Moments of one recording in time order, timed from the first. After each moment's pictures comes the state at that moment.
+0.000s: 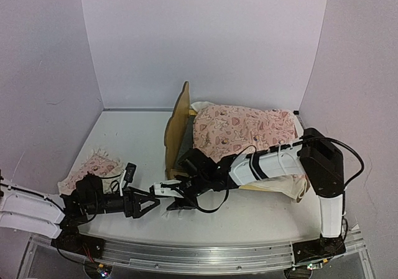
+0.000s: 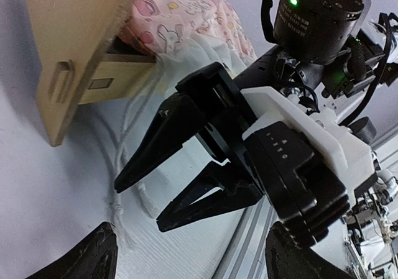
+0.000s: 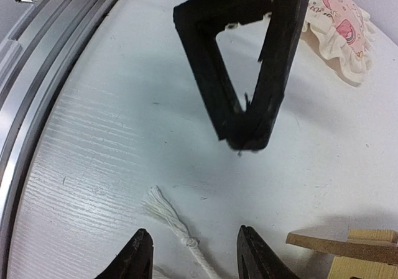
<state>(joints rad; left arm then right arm) -0.93 1.05 0.05 0.76 0.31 -0.65 1.13 2.04 1.30 -0.08 -0.34 -0.66</state>
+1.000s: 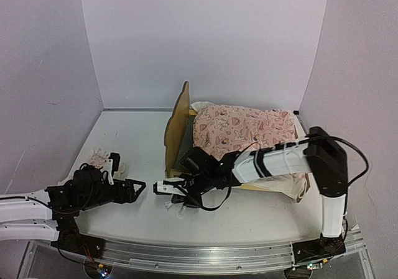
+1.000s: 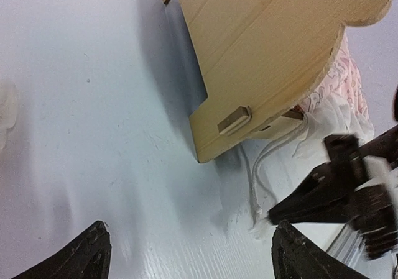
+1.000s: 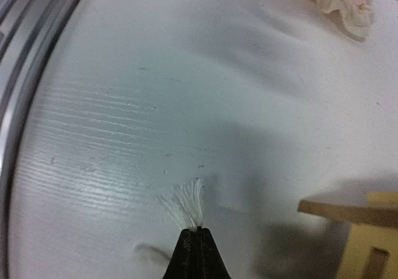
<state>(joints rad) -0.90 0.68 0.20 0.01 -0.16 -0.69 1.12 2.07 1.34 -0.19 -0.29 -0.60</state>
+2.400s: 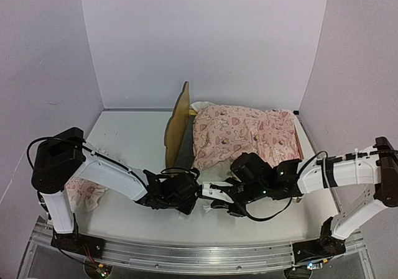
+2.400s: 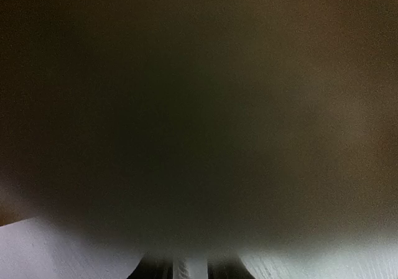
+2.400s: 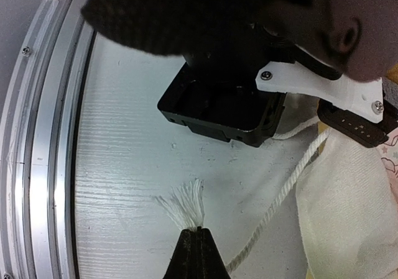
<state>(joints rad) -1.22 1.87 0.97 -0.09 -0.32 -0.60 1.11 1.47 0.79 -0.18 -0.19 -0.46</state>
